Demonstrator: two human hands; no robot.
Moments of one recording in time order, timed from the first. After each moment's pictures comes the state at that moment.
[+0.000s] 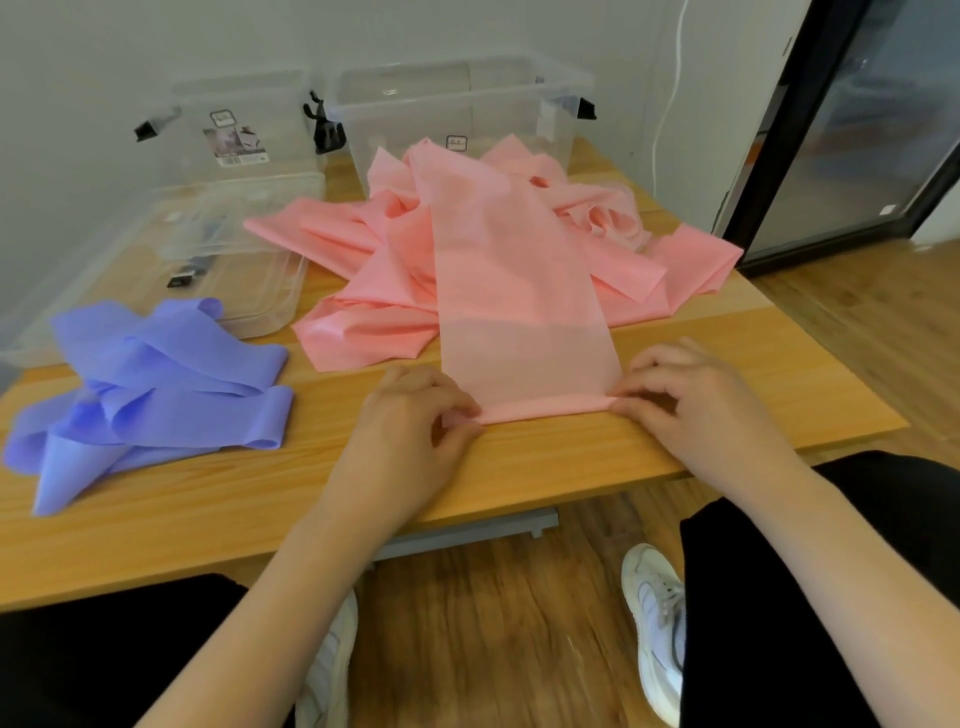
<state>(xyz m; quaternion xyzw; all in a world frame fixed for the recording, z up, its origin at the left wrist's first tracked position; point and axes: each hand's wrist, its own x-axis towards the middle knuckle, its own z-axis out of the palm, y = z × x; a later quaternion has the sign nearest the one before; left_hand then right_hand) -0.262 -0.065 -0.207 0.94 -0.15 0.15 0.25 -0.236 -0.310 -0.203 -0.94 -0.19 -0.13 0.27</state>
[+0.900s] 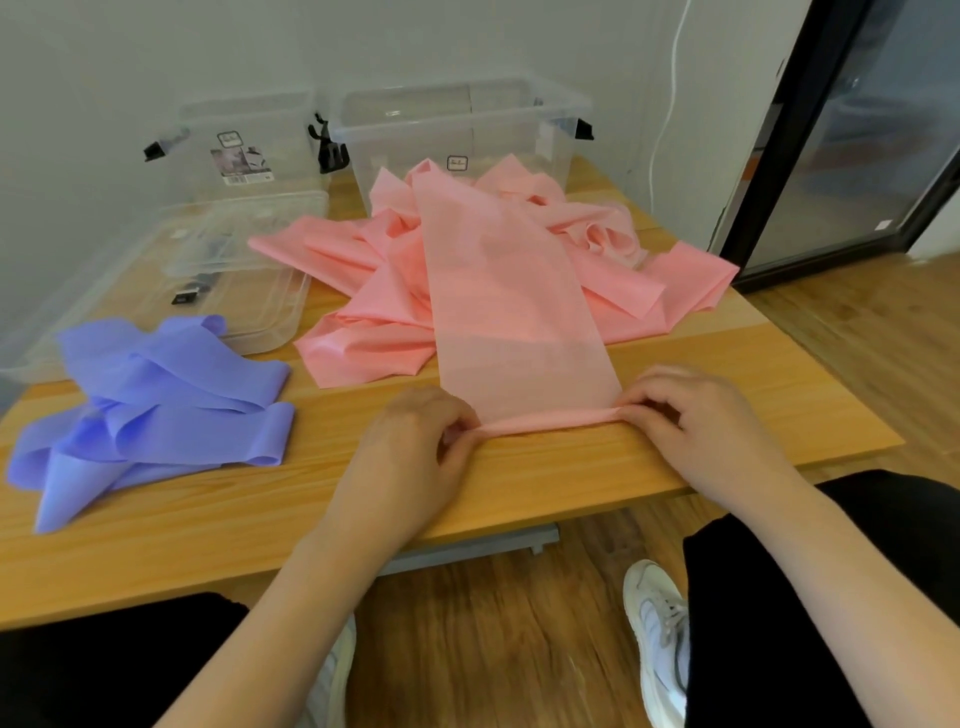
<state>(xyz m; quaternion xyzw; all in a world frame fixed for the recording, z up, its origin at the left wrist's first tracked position) -0.262 -0.070 -0.207 0.94 -0.15 0.15 0.25 -0.234 -0.313 -0.204 -0.93 -0.19 -0.11 0.31</state>
